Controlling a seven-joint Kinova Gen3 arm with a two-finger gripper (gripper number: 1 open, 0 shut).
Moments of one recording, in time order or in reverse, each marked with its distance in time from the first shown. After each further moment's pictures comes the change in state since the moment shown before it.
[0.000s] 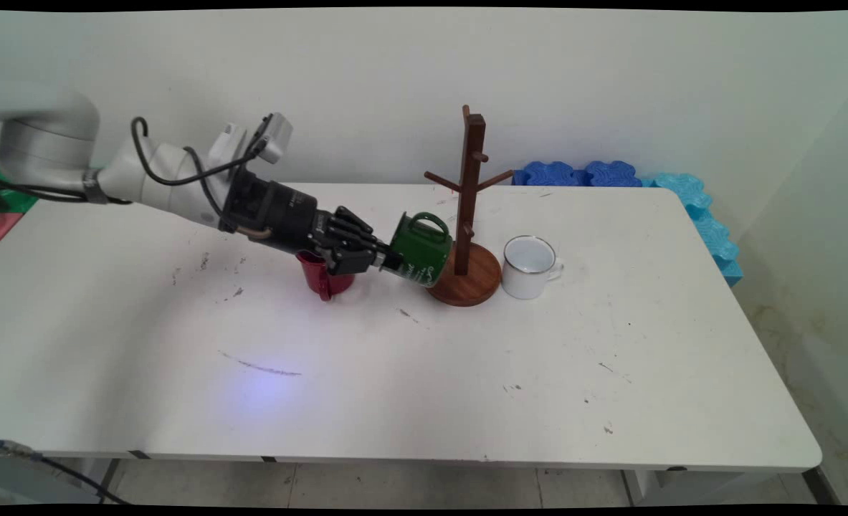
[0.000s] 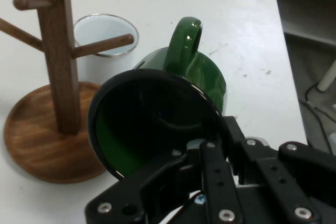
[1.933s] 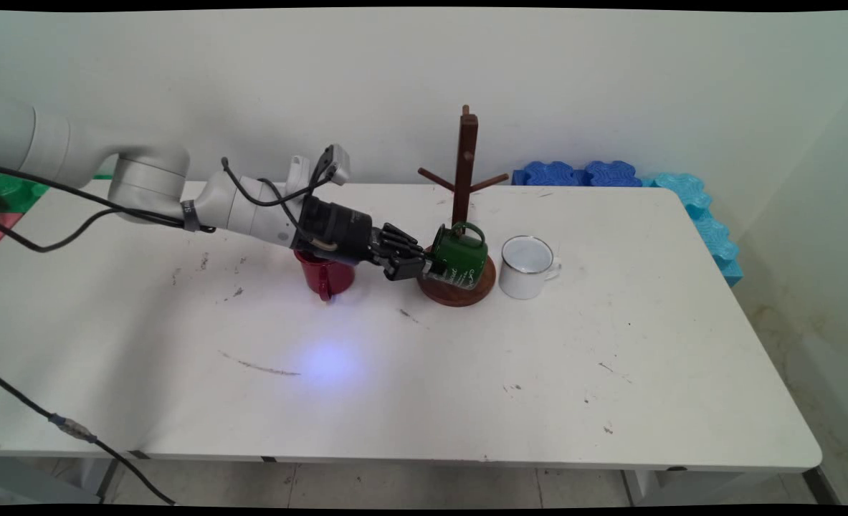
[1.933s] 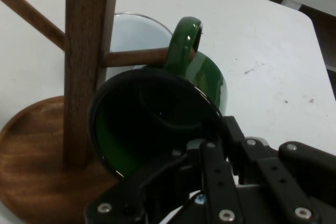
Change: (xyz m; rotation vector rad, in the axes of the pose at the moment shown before) arm -0.026 -0.039 0.084 0.006 0.049 -0.096
